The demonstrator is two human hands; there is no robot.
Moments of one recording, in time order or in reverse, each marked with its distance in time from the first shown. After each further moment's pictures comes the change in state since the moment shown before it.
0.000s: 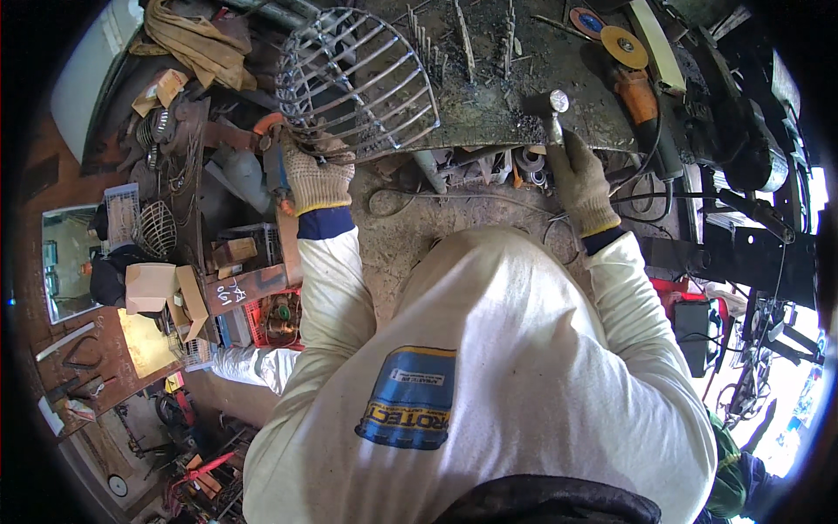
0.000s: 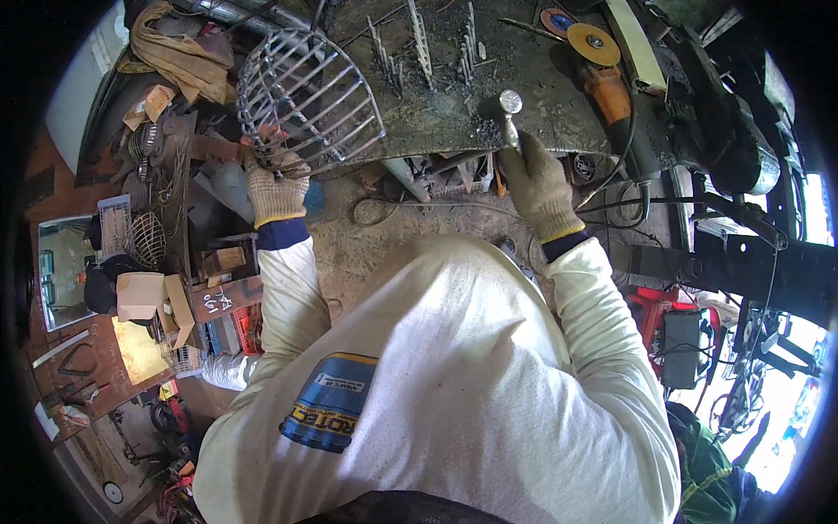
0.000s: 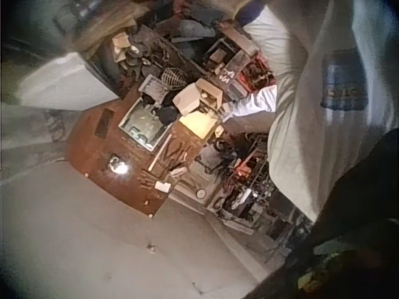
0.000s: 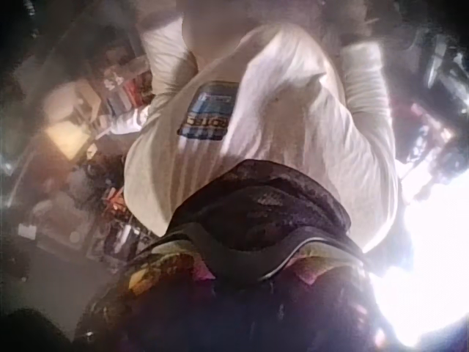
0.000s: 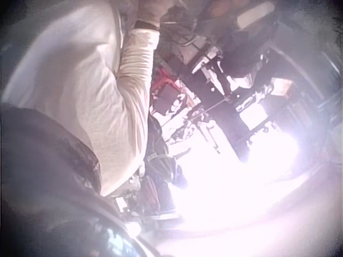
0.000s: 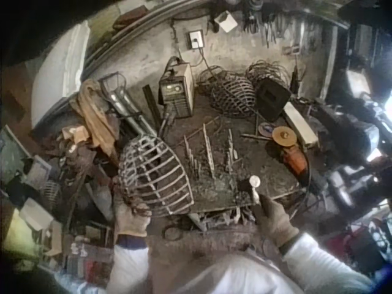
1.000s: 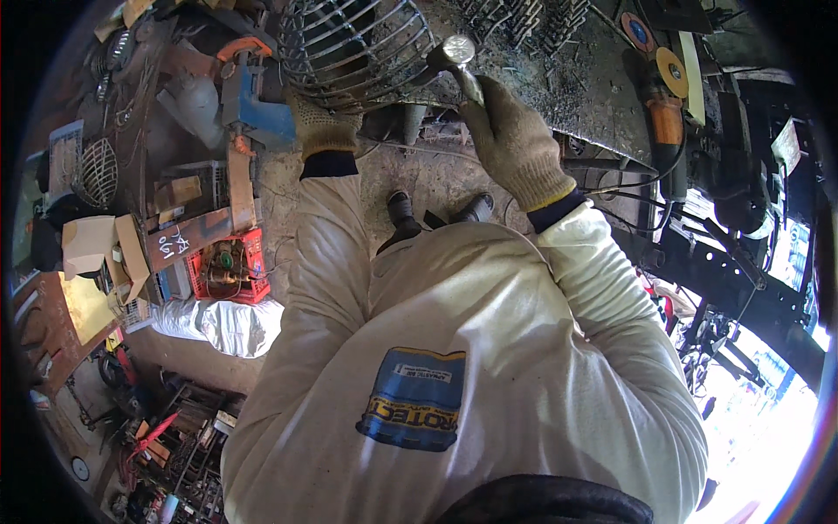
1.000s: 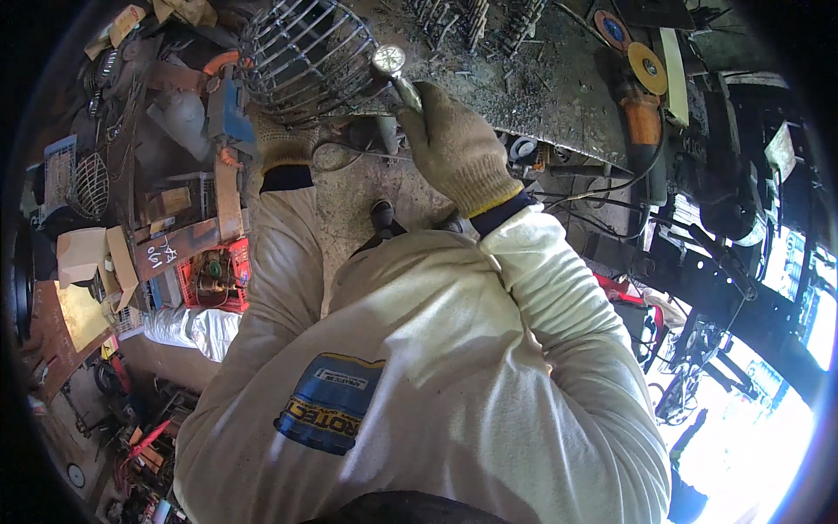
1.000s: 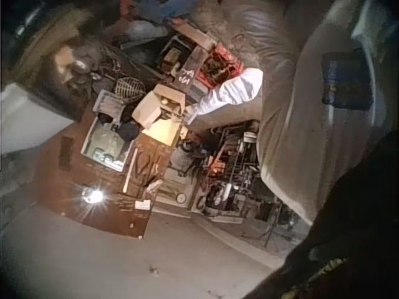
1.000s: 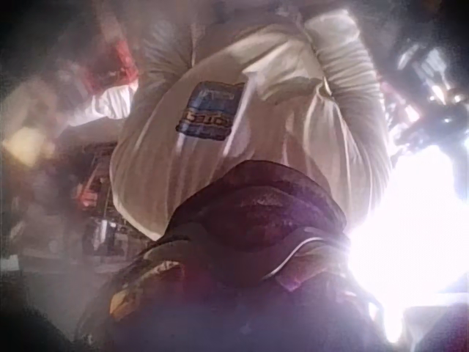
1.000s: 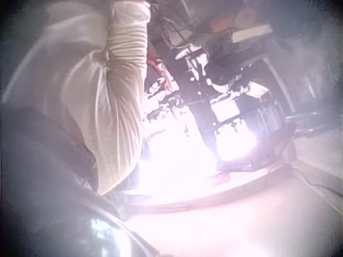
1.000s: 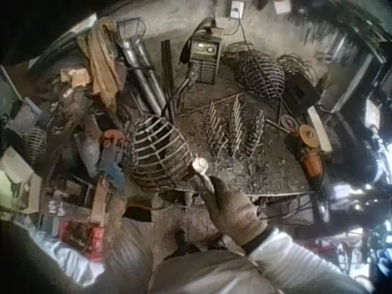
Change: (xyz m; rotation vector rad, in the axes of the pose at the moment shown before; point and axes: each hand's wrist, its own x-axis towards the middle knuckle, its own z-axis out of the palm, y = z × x) left_hand 0.086 -0.028 -0.136 0.068 -0.104 -0.032; right_hand 0.014 -0.104 0.095 -0.266 -0.263 -0.289
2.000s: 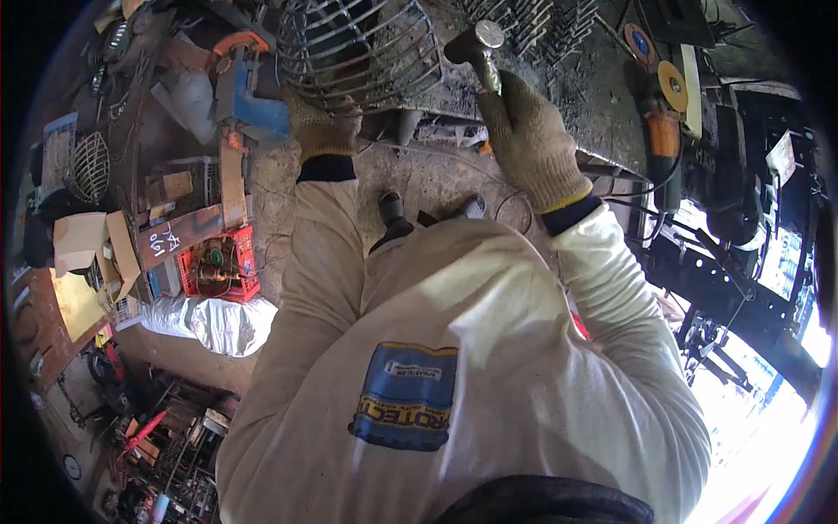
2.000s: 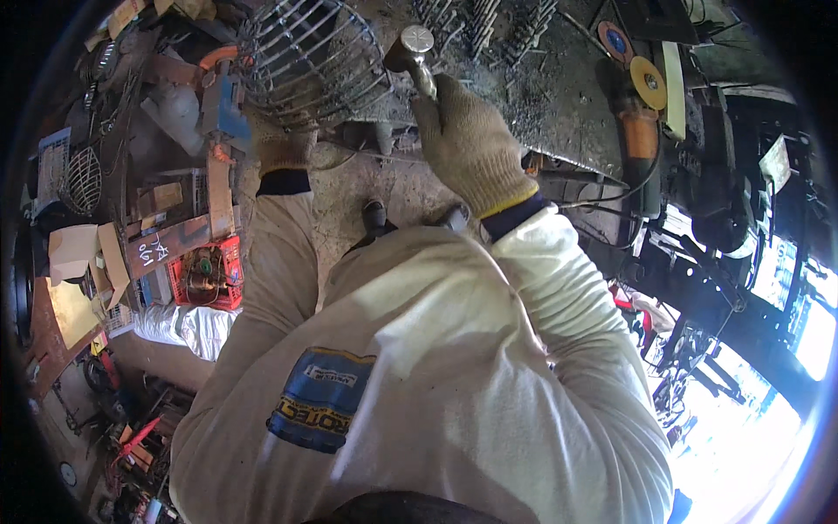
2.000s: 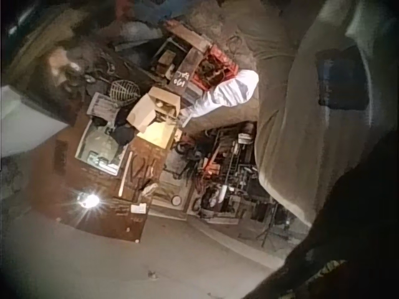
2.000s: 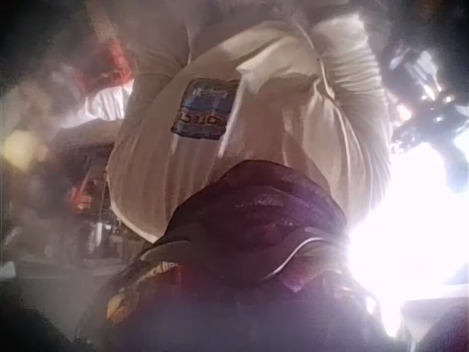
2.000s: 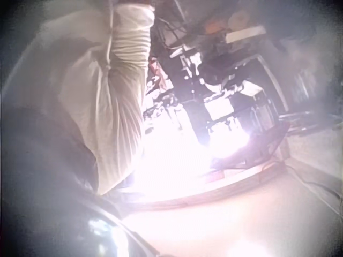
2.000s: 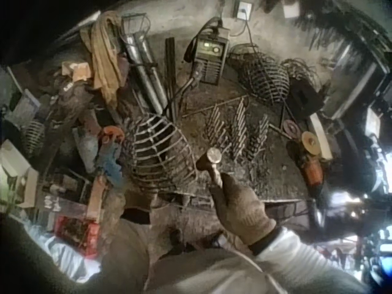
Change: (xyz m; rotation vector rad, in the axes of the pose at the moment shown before) left_hand -0.008 0.007 -0.015 -0.244 -0.223 0.065; right_hand 0.015 -0.011 -0.017 -0.013 -0.039 -0.008
